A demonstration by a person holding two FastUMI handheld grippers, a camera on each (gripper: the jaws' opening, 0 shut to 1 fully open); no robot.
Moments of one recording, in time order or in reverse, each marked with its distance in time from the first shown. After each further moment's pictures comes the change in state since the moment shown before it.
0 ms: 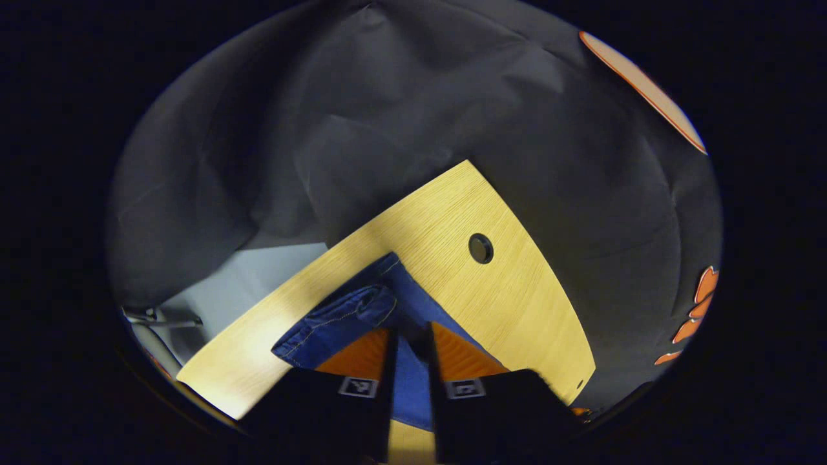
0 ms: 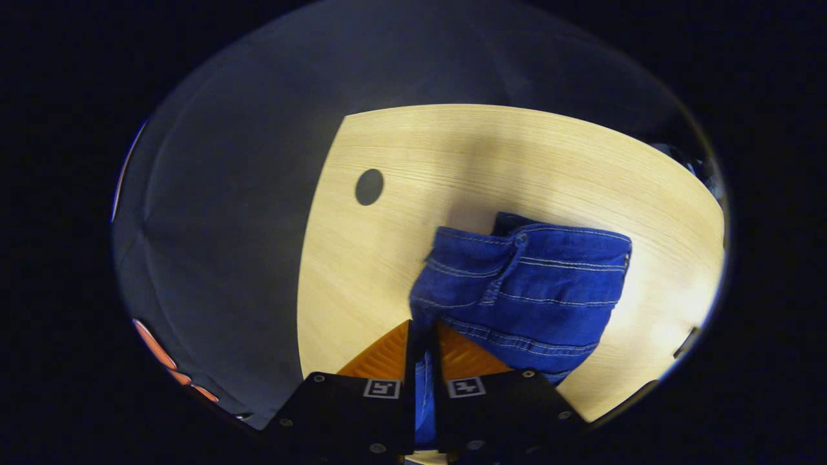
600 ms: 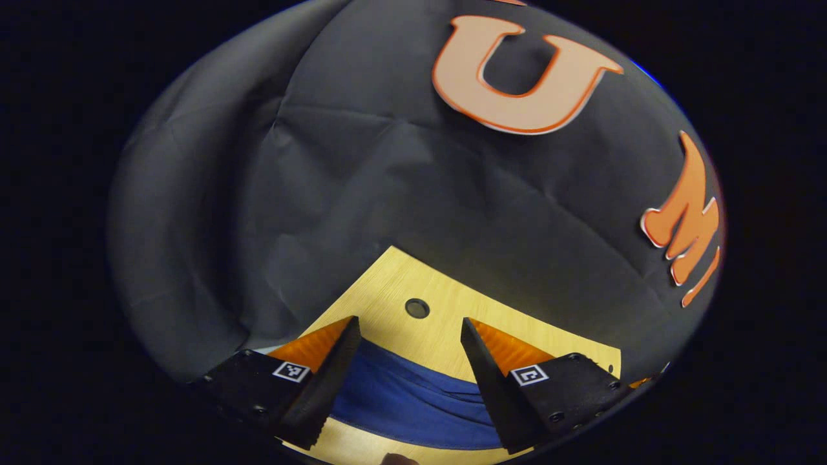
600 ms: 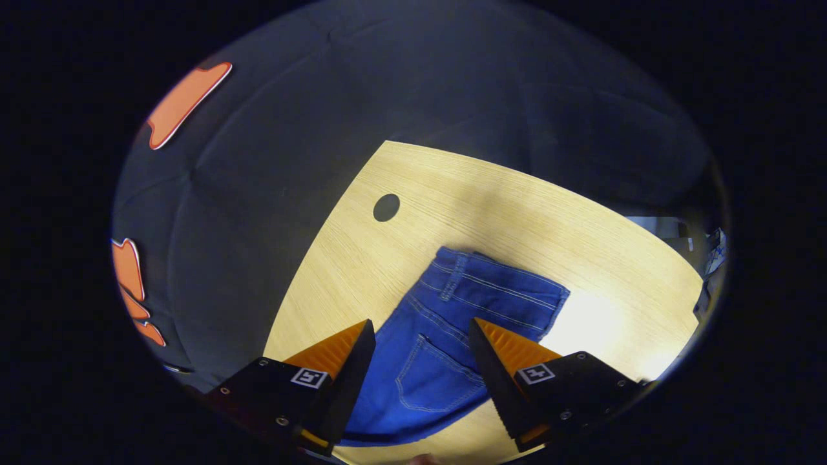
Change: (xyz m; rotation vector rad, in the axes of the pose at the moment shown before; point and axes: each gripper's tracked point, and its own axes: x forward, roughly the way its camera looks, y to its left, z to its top) left arm -0.092 -0.073 0.032 0.341 -0.428 -0.130; right arm -0.054 -0.053 0.009 -0.245 -0.134 -0.055
